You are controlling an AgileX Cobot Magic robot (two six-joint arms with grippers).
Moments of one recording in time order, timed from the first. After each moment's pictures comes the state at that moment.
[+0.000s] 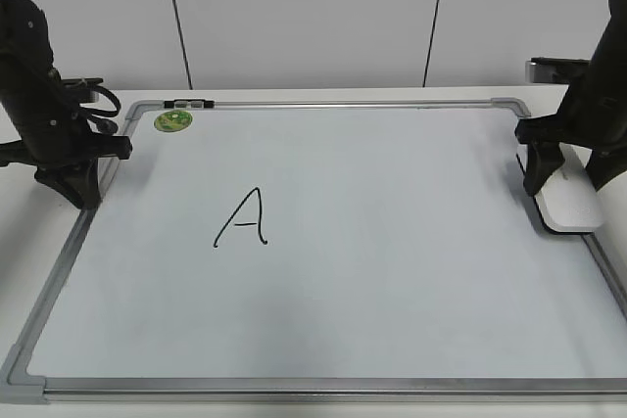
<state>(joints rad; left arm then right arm) -0.08 2.23 -1.65 -0.08 1.02 -0.10 -0.04 2.13 -1.65 0.09 1.16 -0.11</state>
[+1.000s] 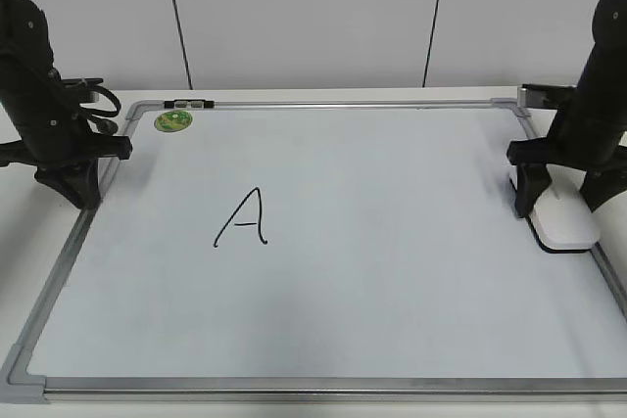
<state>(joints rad) -0.08 2.23 -1.65 -0.08 1.02 -0.10 -0.04 2.20 -1.66 0.10 1.18 -0.09</state>
